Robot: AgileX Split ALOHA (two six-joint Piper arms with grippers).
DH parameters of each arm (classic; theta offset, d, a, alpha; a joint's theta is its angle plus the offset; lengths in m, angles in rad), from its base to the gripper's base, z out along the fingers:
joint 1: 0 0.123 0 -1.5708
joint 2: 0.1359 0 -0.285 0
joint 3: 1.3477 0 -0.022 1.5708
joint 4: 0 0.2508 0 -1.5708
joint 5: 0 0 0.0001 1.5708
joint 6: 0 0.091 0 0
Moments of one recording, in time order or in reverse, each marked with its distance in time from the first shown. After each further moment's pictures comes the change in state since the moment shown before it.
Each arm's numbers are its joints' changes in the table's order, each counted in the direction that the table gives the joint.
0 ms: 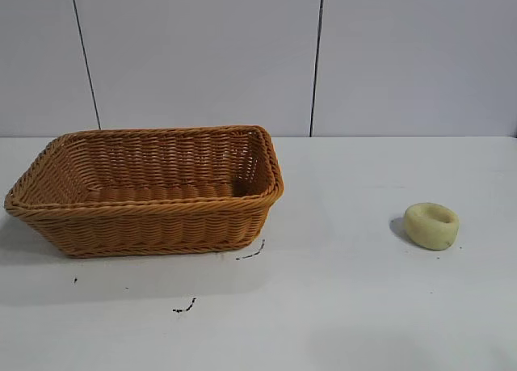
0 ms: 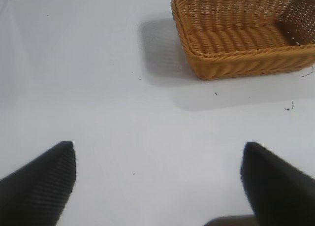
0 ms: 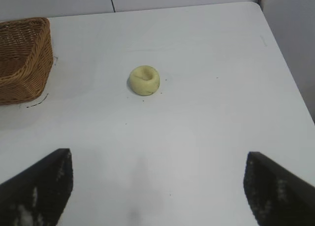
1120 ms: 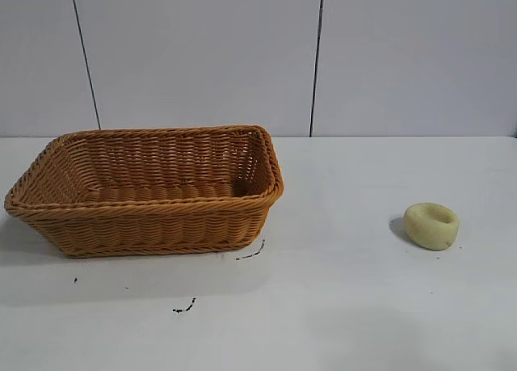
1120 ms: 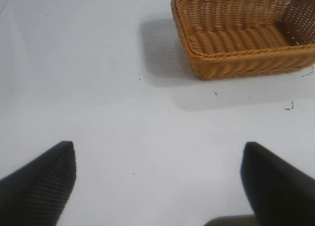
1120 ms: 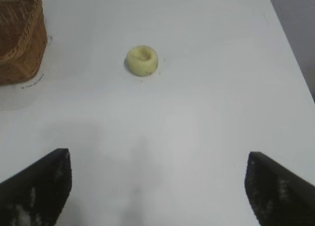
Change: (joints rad) left arm 0.000 0.000 0.000 0.000 0.000 0.000; right arm 0.000 0.625 -0.174 0.000 0.034 -0.017
